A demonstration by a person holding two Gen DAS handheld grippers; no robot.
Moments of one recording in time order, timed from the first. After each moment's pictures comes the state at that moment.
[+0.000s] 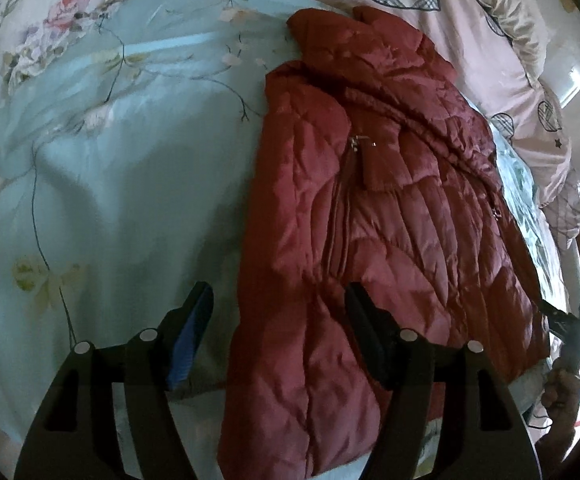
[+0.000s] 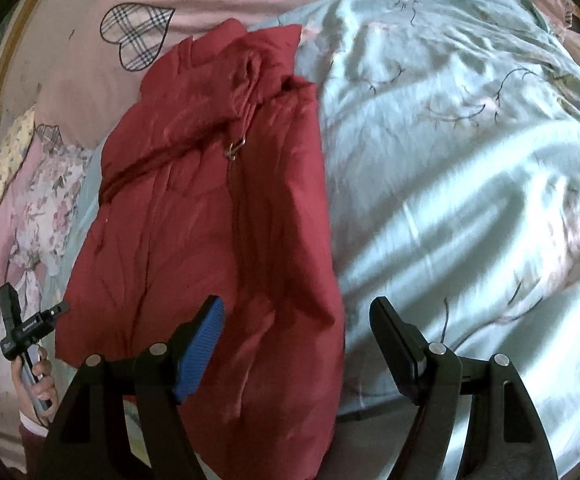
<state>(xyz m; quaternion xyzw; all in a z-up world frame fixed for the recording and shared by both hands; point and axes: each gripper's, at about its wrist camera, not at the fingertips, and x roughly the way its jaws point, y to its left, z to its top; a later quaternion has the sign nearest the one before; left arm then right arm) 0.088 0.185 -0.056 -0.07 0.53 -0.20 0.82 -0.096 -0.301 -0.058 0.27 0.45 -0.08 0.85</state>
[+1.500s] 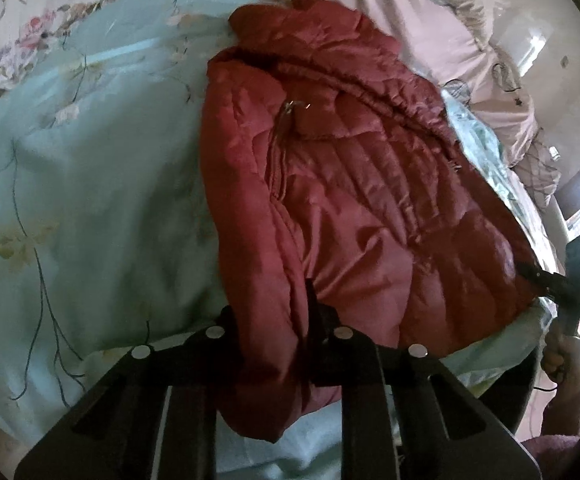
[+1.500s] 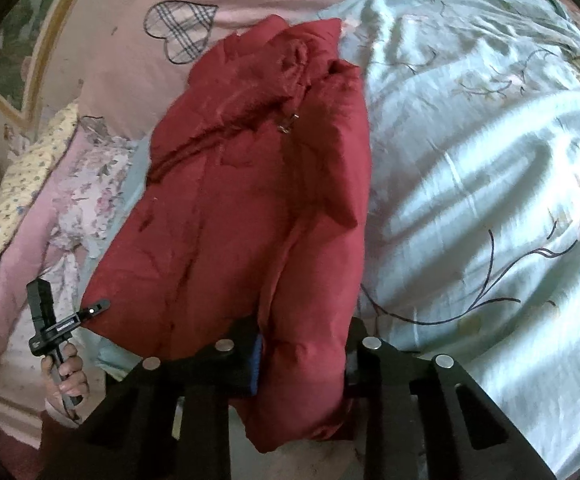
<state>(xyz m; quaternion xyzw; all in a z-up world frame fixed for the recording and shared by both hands) 0.036 0.175 -0.043 -0.03 0.51 -0.28 0.82 -0.128 -0.272 -0.058 0.30 0.42 0.00 0.86</state>
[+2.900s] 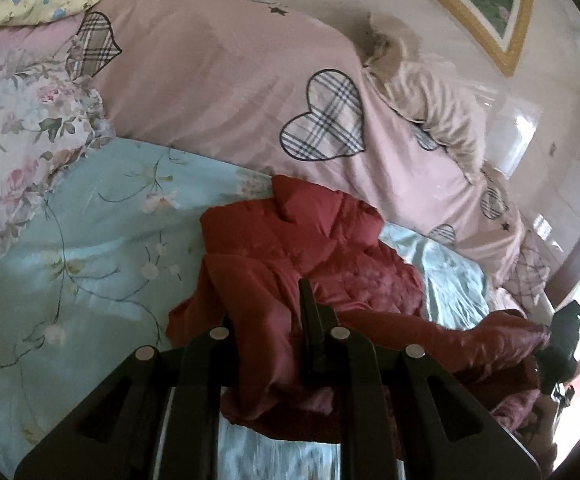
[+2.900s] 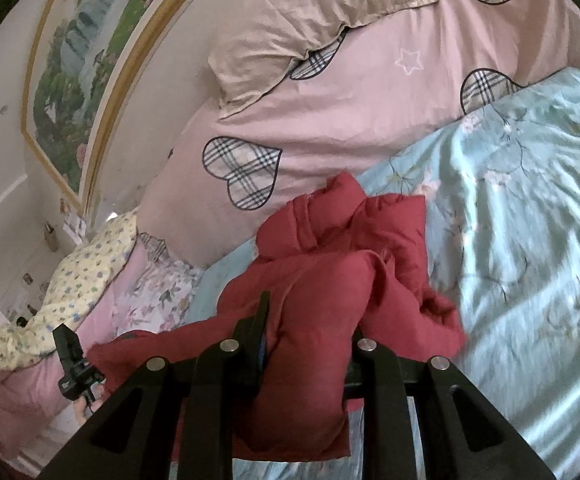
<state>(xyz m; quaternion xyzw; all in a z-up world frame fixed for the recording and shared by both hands) 0.173 0.133 0.090 -0.12 0.34 -0.26 0.90 -0.009 -0.335 0.059 0.33 0.22 0.04 0.92</state>
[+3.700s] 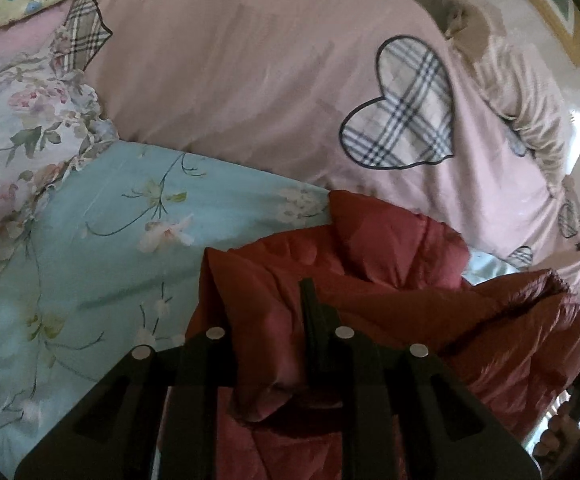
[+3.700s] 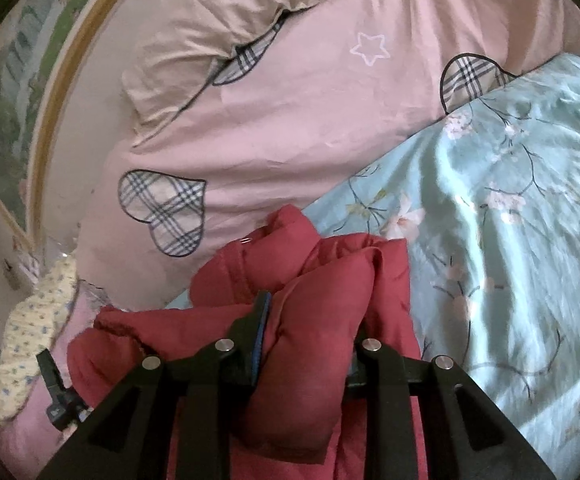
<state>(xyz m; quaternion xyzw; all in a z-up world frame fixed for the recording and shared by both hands) 0.308 0.063 0.049 -0.08 0.37 -0.16 0.91 0.119 -0.382 0.025 0.35 0.23 -0.04 0.91</state>
